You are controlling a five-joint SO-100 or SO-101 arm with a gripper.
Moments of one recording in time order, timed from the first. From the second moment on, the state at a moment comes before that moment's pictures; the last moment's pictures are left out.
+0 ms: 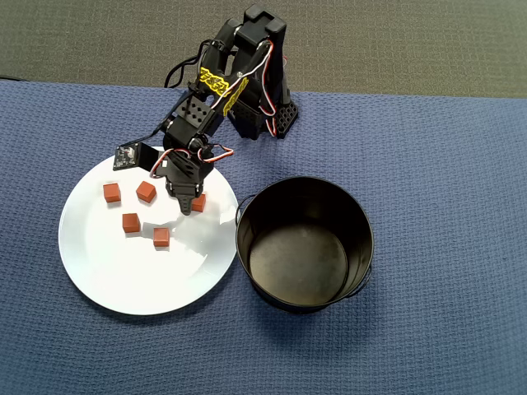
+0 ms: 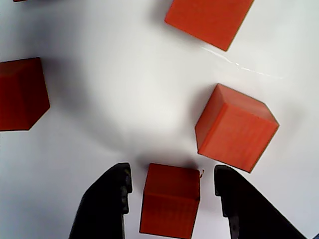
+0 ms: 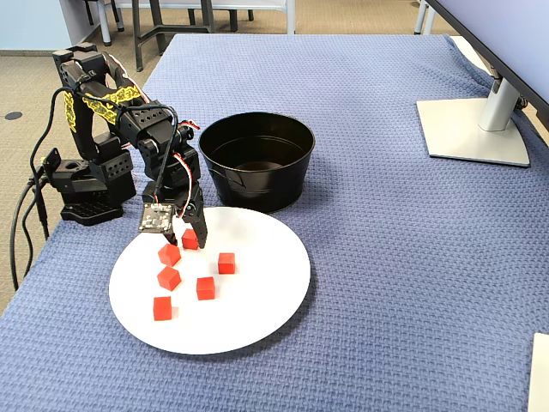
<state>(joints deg) 36.0 93.4 120.0 56.2 -39.3</state>
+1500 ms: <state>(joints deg) 26.8 116.6 106.3 76.0 -18.7</state>
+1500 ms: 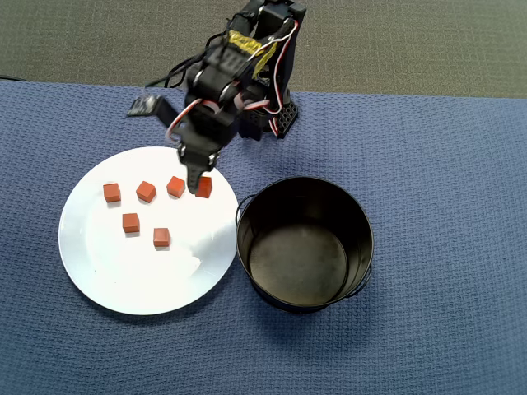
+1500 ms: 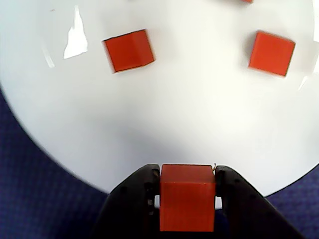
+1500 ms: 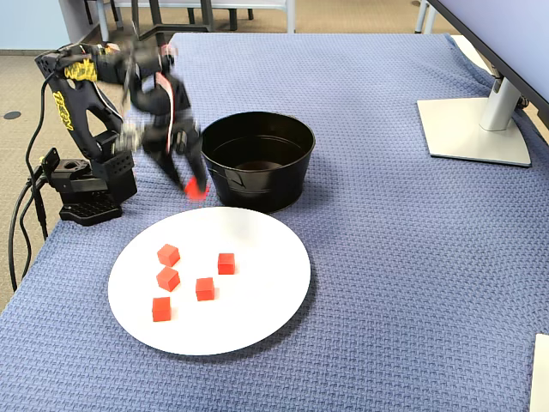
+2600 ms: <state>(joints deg) 32.9 112.1 104.1 76.6 -67.5</state>
